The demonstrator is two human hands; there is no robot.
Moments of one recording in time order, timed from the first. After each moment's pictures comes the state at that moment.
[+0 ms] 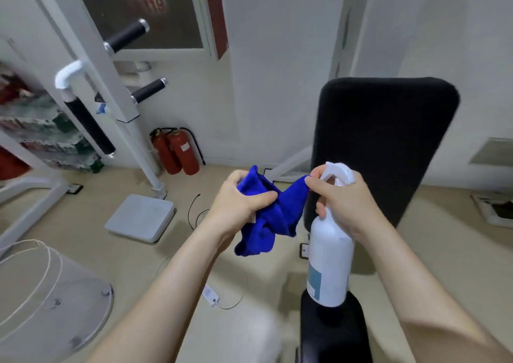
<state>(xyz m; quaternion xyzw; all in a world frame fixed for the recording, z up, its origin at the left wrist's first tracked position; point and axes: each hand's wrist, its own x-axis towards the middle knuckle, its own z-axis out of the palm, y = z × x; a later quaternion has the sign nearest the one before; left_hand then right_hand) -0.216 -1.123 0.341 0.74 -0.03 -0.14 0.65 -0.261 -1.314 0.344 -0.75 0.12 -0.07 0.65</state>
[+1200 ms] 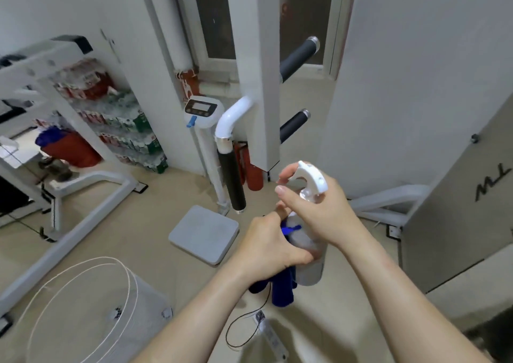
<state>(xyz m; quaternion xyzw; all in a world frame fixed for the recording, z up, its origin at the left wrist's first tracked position) 0.015 -0.850 0.322 0.88 -0.10 -0.11 0.45 0.037 -0.987 0.348 -0.78 -0.14 -0.06 0.60</state>
